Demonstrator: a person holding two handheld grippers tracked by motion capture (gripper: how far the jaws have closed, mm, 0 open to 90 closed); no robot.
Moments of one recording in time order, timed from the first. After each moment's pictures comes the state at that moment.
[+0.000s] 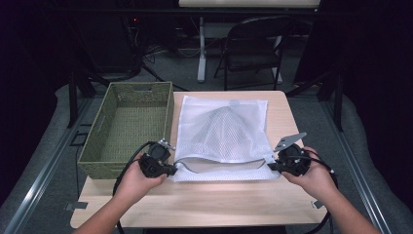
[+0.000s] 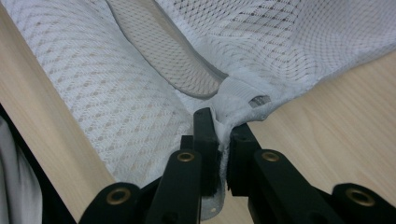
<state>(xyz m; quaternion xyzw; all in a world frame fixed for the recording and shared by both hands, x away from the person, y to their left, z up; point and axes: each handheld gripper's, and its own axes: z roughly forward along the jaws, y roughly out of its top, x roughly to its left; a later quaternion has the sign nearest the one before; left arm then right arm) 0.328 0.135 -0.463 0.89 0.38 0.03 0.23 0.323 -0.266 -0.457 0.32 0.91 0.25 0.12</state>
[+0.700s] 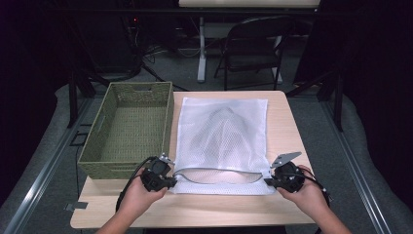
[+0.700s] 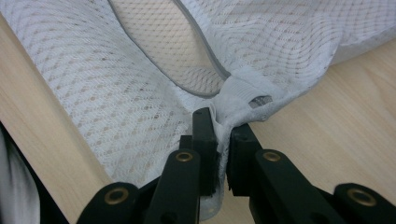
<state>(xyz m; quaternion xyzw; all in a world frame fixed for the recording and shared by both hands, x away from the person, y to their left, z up) 0.313 0.138 -0.510 0.89 0.39 0.03 0.23 0.303 -0.266 -0.514 0.35 0.89 0.26 0.10</state>
